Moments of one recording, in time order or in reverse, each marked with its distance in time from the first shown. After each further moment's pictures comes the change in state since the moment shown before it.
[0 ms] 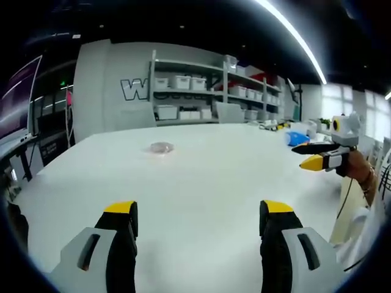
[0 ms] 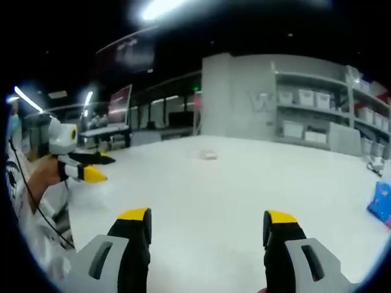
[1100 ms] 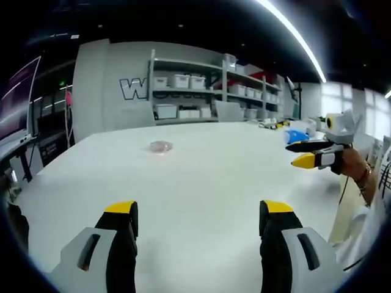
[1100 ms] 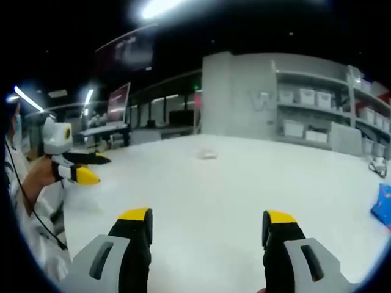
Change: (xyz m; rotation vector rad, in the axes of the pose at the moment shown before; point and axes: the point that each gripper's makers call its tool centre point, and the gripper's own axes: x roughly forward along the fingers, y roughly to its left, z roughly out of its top) left arm -0.001 -0.002 0.000 0.008 0.007 -0.002; right arm 0.015 -0.003 0.002 -0.003 0.007 0.005
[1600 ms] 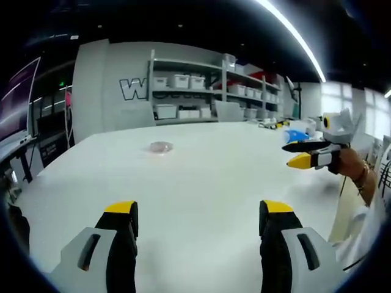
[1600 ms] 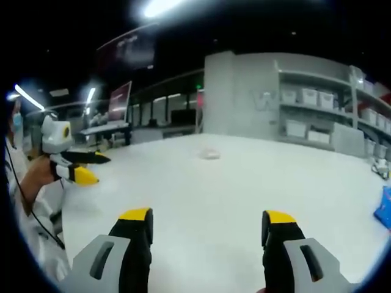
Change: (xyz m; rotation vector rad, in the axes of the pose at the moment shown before) left arm -0.001 0.002 0.001 0.001 0.000 0.000; right arm 0.009 0.006 0.001 -0.010 0.006 0.012
